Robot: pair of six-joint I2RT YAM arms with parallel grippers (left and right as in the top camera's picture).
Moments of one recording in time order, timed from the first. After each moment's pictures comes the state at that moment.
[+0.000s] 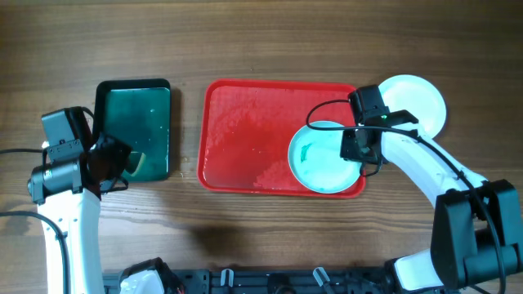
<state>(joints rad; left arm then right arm) 0.31 1.15 0.96 -0.94 0.03 -0.74 0.22 1.65 0.94 -0.72 0.08 0.38</state>
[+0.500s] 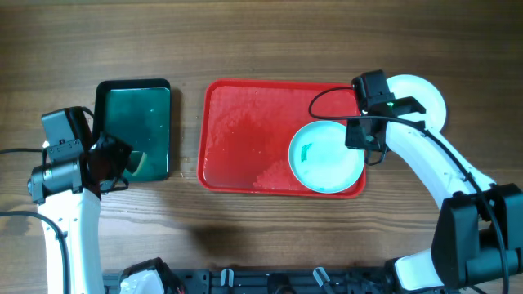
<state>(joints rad) 0.31 1.15 0.96 -0.94 0.04 -0.74 0.20 1.65 1.06 -0.80 0.16 0.32</state>
